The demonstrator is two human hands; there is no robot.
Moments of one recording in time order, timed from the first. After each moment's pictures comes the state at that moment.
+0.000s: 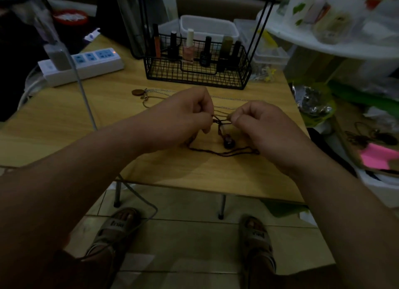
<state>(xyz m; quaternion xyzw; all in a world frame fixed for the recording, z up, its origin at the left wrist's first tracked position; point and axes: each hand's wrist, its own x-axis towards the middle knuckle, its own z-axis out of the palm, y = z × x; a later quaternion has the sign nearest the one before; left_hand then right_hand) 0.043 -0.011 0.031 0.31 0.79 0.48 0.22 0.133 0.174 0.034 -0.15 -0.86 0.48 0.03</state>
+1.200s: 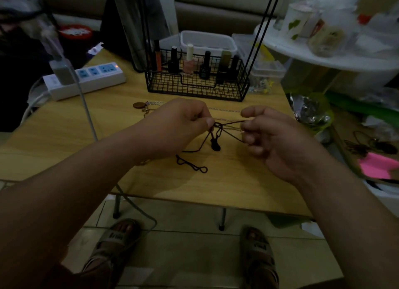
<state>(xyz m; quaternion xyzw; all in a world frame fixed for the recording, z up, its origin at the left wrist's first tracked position) 0.038 -0.012 0.038 0.31 0.85 0.40 0.15 0.128 0.186 0.038 -0.20 -0.63 0.75 0.03</state>
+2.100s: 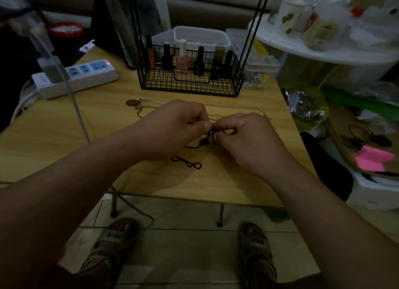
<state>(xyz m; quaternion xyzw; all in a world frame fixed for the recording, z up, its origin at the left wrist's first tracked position) 0.040 -0.007 0.031 0.35 0.86 0.36 0.13 0.120 0.172 0.014 -0.08 -0.93 0.34 0.09</state>
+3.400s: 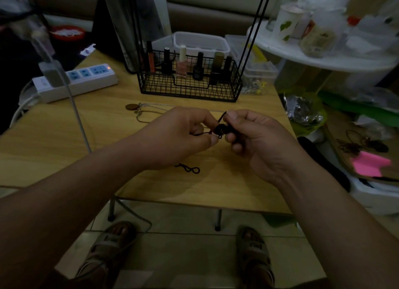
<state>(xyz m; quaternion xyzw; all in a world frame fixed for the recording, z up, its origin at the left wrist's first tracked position) 0.045 -0.008 0.026 0.39 0.78 0.46 0.18 0.125 0.174 0.035 -0.18 -0.63 0.75 0.02</state>
